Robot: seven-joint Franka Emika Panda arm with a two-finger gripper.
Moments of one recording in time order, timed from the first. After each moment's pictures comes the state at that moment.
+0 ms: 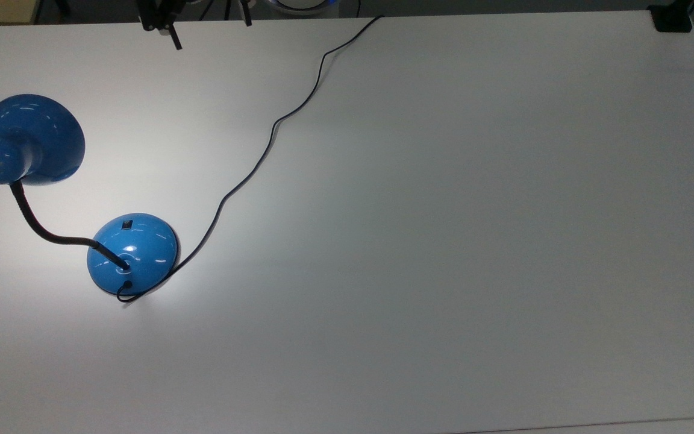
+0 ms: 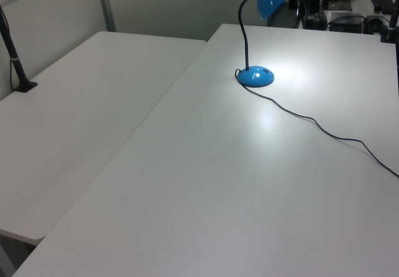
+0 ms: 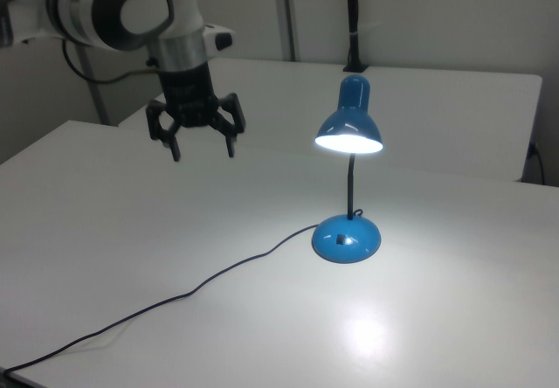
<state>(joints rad) -0.09 -0.03 -0.04 -1.71 0.01 1.70 -0.61</state>
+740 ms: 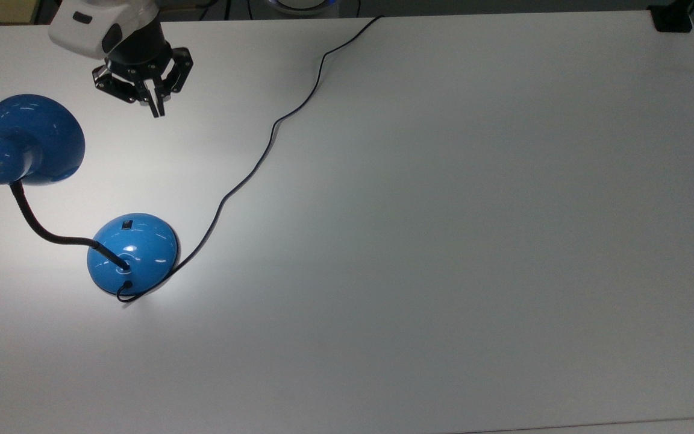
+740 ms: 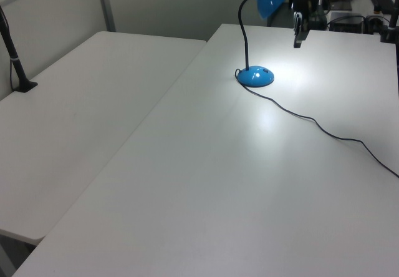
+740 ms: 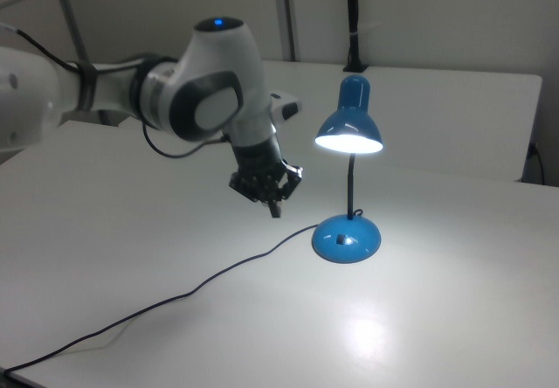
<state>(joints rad) -0.18 0.10 -0.08 -1.87 -0.01 2.09 -0.66</state>
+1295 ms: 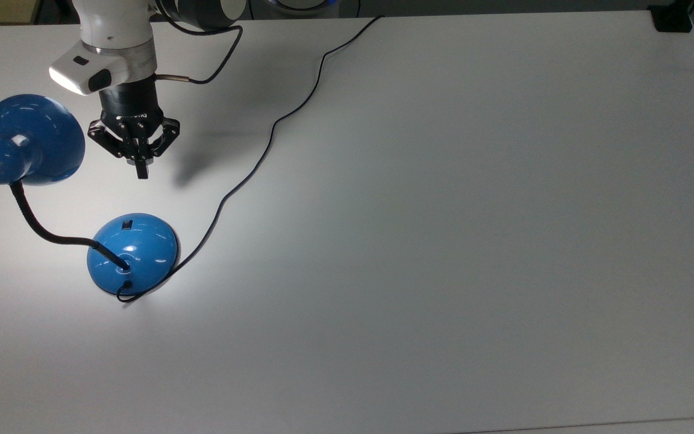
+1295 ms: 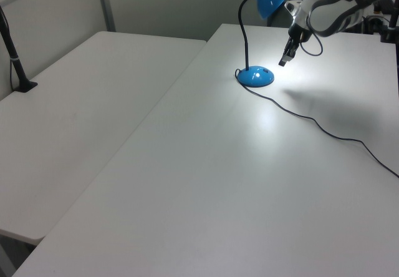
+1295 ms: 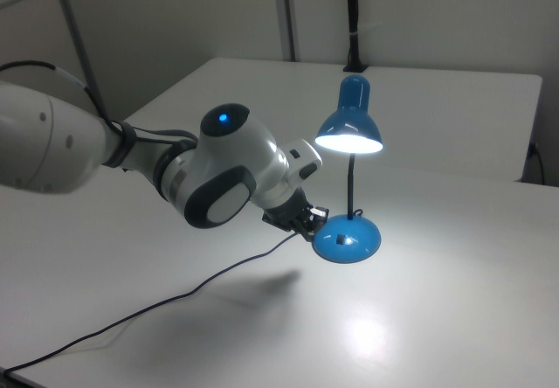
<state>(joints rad) -0.22 0.19 -0.08 -2.11 0.15 2.73 -0.61</state>
